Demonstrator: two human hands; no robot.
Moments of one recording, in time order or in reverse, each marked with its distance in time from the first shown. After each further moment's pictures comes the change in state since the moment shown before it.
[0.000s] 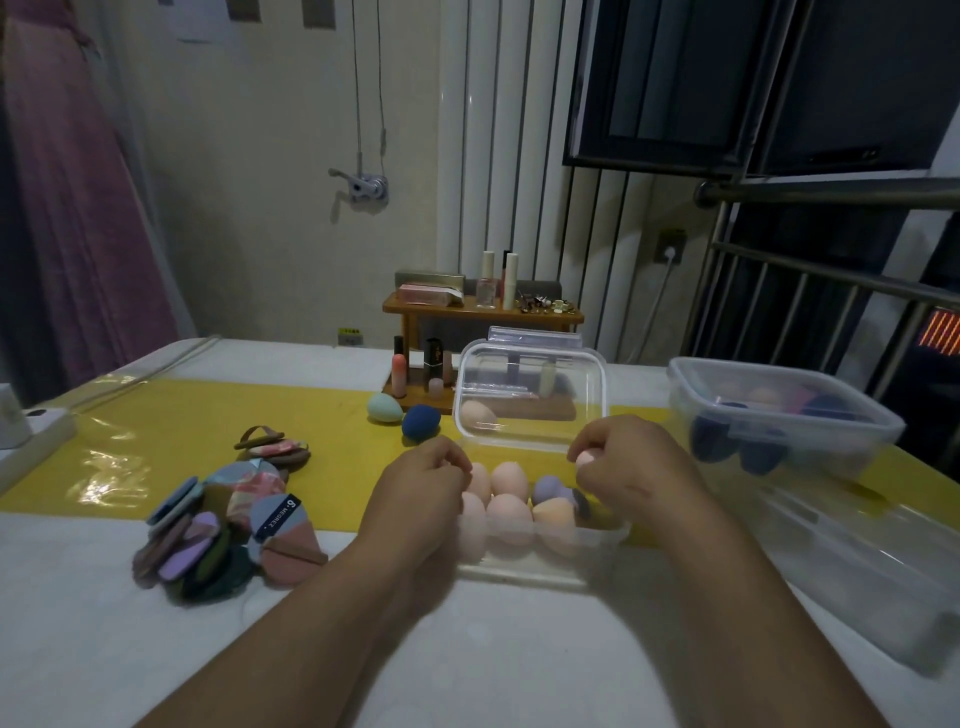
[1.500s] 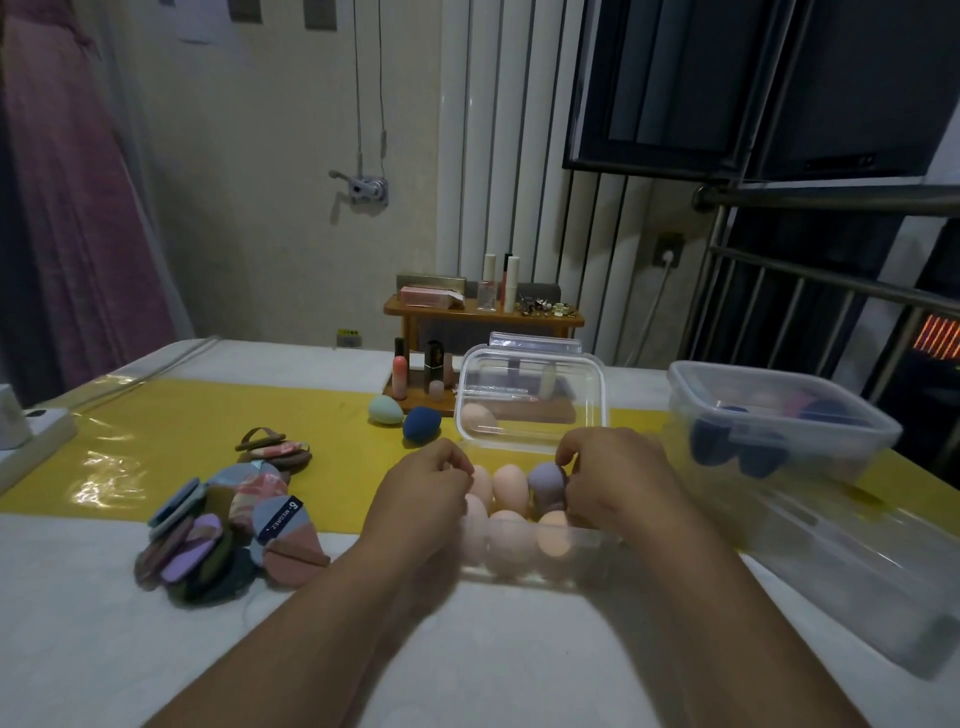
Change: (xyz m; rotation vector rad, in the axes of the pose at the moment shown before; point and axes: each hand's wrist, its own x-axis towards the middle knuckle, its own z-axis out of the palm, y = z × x) left_hand -0.001 0.003 -0.003 0.108 -0.006 0.006; right_hand -0.001 -0.009 0.011 -0.298 0.004 -0.051
